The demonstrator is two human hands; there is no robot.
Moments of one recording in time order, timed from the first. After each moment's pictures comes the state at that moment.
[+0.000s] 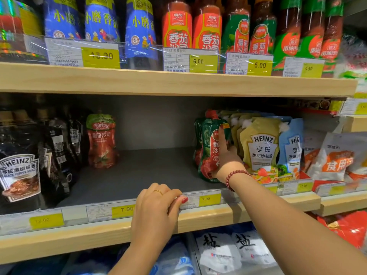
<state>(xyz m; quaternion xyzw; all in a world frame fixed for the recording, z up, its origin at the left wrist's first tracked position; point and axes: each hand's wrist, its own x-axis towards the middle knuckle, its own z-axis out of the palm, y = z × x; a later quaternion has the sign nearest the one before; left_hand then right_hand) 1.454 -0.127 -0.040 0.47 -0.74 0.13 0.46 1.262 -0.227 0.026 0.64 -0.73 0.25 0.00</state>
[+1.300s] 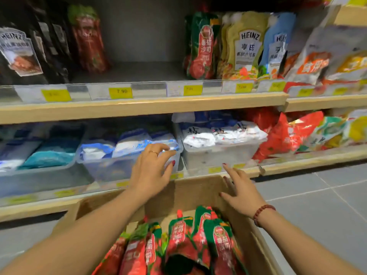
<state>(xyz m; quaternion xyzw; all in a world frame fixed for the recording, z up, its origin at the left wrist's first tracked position) 1.453 -0.008 -0.163 0.49 -0.80 0.03 0.34 1.192 0.032 -0.198 0.69 -0.68 0.16 -0.19</state>
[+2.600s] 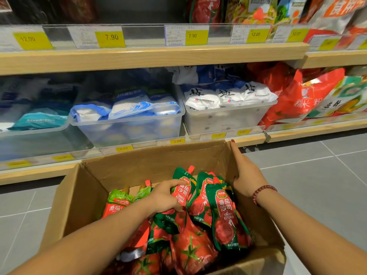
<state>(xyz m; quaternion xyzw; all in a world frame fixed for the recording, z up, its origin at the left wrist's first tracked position) 1.441 0.048 -0.298 0.57 -0.63 -0.52 0.10 1.189 0.047 -0.257 0.67 -0.70 0.16 -0.19</state>
